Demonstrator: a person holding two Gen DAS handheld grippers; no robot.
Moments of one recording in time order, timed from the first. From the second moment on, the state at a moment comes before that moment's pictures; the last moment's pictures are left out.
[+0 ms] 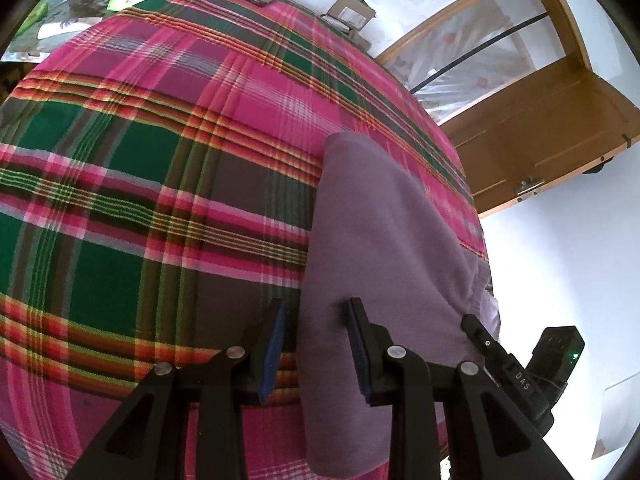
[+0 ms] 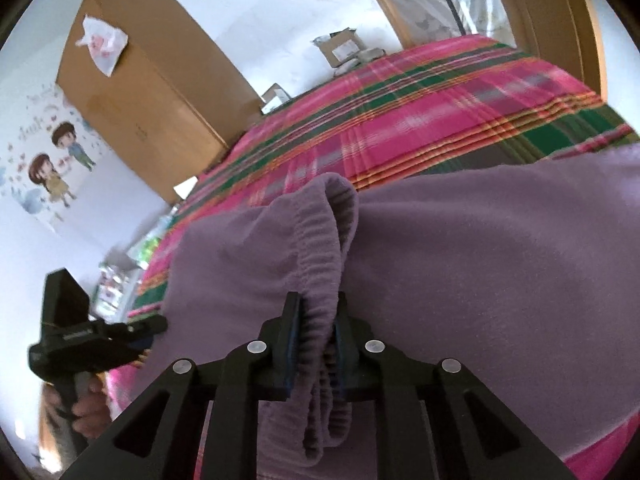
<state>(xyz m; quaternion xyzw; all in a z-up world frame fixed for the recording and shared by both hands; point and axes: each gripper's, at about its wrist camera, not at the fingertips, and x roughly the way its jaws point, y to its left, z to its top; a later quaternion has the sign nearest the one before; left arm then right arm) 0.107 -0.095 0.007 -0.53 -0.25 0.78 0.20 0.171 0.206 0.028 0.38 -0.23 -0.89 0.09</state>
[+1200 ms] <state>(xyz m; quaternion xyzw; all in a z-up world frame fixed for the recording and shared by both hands) 0.128 -0.110 0.005 -0.54 -0.25 0.76 0.24 0.155 0.163 0.056 0.35 -0.03 -0.93 0.08</state>
